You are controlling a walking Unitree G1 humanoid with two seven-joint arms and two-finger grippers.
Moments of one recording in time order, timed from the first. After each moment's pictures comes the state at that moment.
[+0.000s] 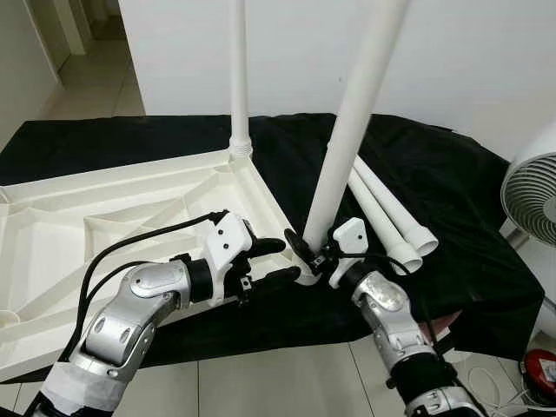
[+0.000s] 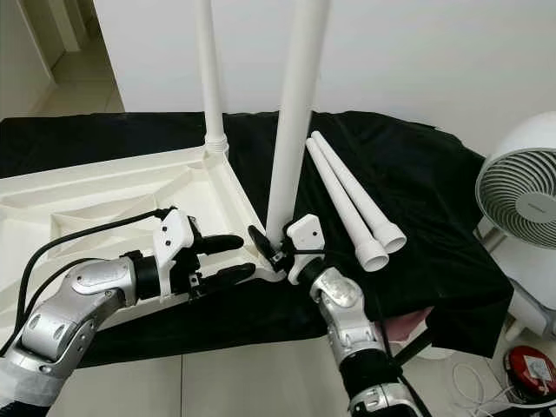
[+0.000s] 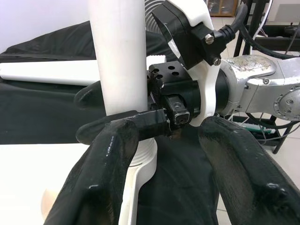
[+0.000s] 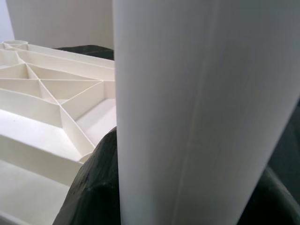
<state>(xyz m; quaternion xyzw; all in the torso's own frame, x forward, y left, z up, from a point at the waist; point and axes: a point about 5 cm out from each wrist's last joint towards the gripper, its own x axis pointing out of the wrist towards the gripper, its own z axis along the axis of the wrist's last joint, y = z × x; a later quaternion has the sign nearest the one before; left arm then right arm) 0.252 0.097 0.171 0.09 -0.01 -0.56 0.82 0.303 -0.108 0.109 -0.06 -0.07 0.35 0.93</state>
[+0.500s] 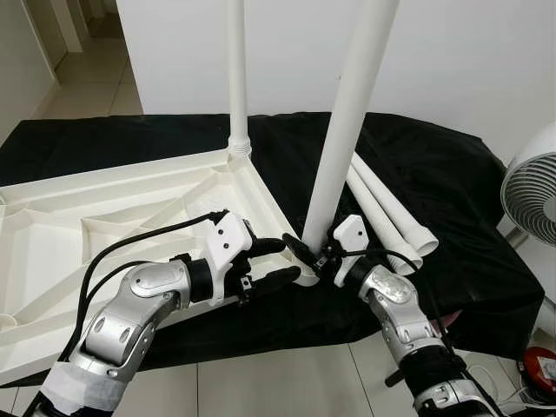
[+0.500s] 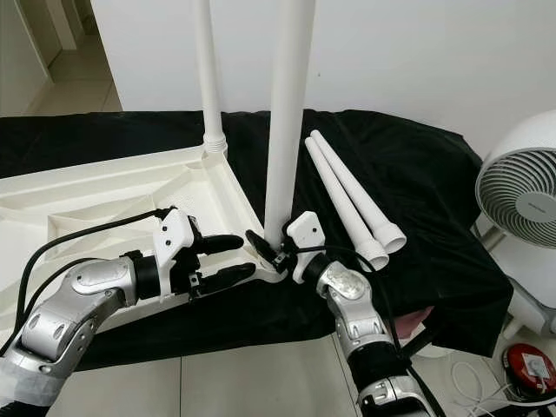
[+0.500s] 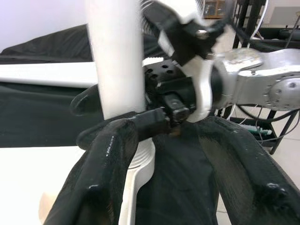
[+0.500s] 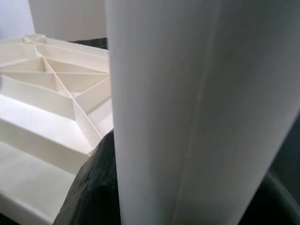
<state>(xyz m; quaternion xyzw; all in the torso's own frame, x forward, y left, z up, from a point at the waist) 0.251 0.096 0.174 0.09 -0.01 -0.56 0.82 0.310 -0.117 0.113 -0.04 -0.04 0.37 0.93</state>
